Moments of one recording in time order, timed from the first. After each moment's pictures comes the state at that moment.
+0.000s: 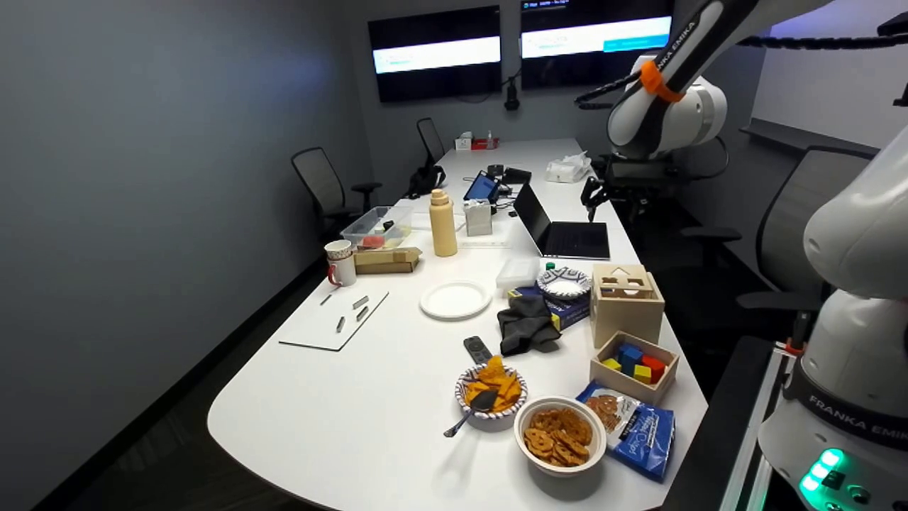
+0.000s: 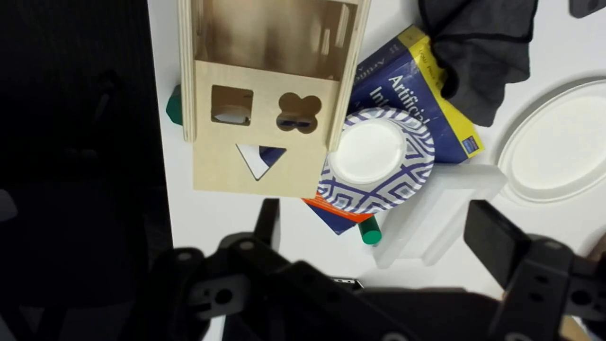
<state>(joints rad) -0.45 -0.20 -0.09 -2.67 -0.06 2.76 0.38</state>
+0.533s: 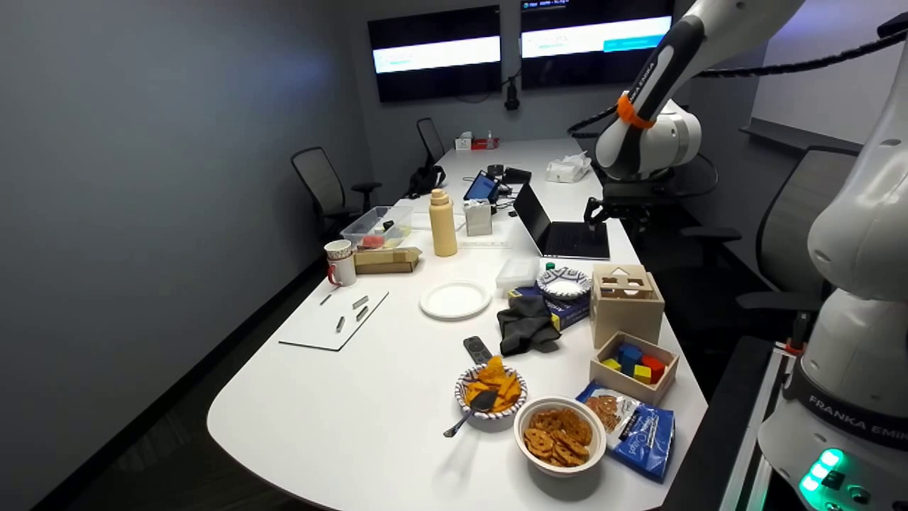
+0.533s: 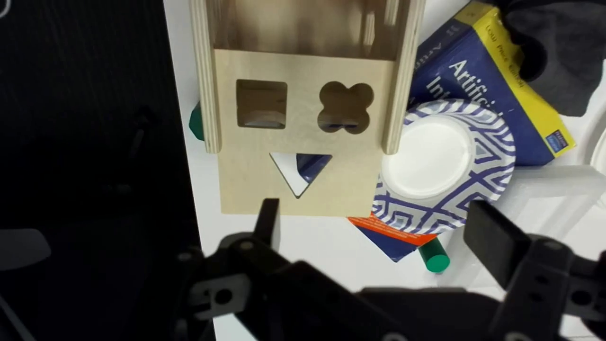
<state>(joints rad) -0.40 0.06 -0.20 -2.51 -0.05 2.77 0.41</state>
